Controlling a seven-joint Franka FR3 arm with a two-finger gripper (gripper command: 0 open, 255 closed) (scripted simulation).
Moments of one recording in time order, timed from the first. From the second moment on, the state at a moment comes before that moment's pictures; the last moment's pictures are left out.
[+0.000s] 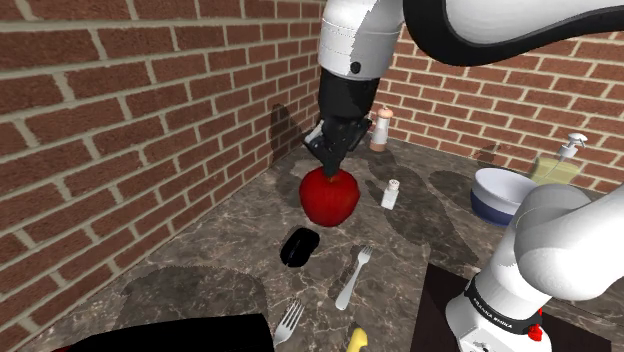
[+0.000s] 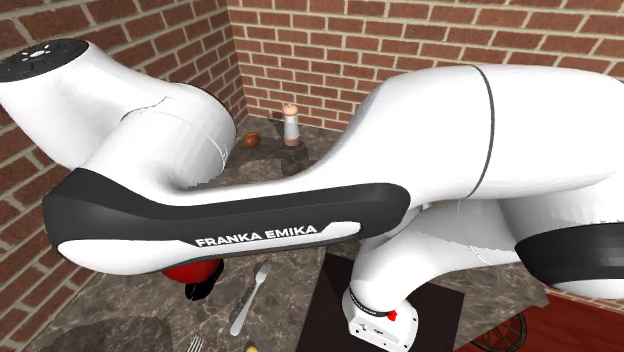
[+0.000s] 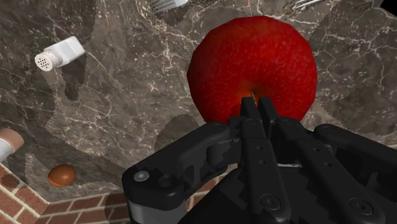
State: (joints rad) arm 0.10 -0.62 0.48 -2.25 0.15 1.77 0.58
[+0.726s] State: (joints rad) arm 0.11 -0.62 0.51 -2.38 0.17 1.91 0.59
